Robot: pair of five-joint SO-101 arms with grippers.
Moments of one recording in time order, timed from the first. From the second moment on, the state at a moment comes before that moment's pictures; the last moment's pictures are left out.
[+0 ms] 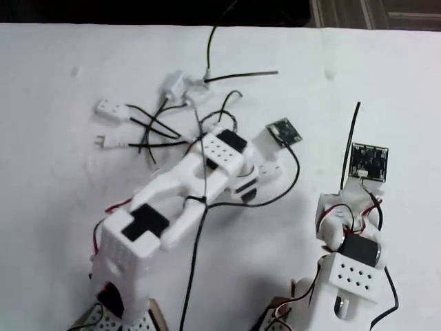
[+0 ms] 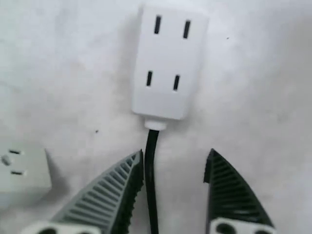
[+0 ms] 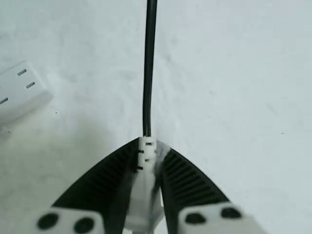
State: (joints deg) left arm 32.3 27.1 -0.4 64.4 -20.7; right arm 18.4 -65.6 72.6 51.6 11.6
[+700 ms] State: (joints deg) left arm 29.0 25.3 1.2 81.8 -19.5; right arm 18.4 -65.6 72.6 51.6 11.6
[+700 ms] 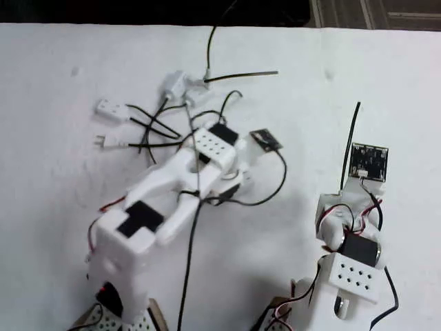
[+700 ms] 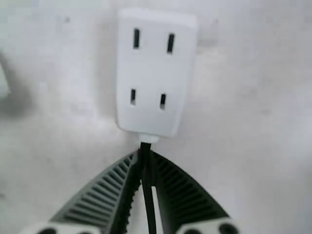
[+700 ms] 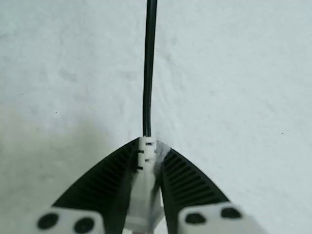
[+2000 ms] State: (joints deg) left arm -3.1 -79.3 79.2 55.1 -18.3; right arm -28.0 -65.6 58.5 67.2 11.6
